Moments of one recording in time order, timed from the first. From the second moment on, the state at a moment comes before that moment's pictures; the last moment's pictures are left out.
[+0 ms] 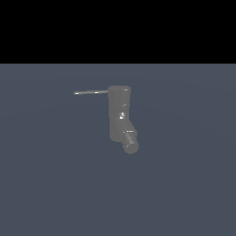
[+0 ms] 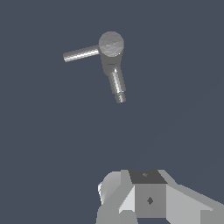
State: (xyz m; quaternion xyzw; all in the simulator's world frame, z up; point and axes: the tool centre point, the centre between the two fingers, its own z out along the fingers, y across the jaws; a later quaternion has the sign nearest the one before) arm -0.242 -0.012 0.480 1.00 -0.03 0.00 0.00
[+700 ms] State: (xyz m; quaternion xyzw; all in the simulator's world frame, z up) arm -0.235 0.003 0.466 1.00 -0.06 0.00 0.00
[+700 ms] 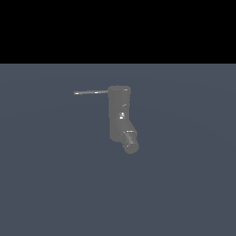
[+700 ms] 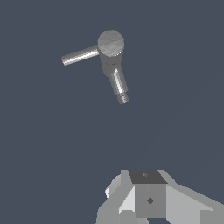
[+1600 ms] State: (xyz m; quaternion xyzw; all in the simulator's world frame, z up) arm -0.188 0.069 0.394 0.97 -0.22 0.00 0.00
